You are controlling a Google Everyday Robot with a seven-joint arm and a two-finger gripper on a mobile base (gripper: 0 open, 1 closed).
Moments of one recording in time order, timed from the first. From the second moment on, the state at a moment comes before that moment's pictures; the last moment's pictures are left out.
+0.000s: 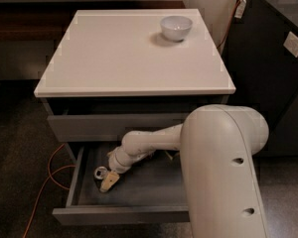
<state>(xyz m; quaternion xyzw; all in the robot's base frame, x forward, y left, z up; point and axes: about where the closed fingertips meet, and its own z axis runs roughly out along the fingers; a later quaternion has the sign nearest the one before) 0.586 0.155 0.424 -0.65 0.70 0.21 0.23</state>
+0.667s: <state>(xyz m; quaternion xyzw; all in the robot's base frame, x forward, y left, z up) 0.571 0.167 0.435 -0.65 0.69 0.20 0.24</state>
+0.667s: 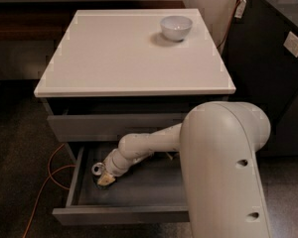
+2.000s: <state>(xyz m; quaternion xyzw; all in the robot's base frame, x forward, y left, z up) 0.490 0.140 0.579 -0.67 0.65 0.20 0.30</state>
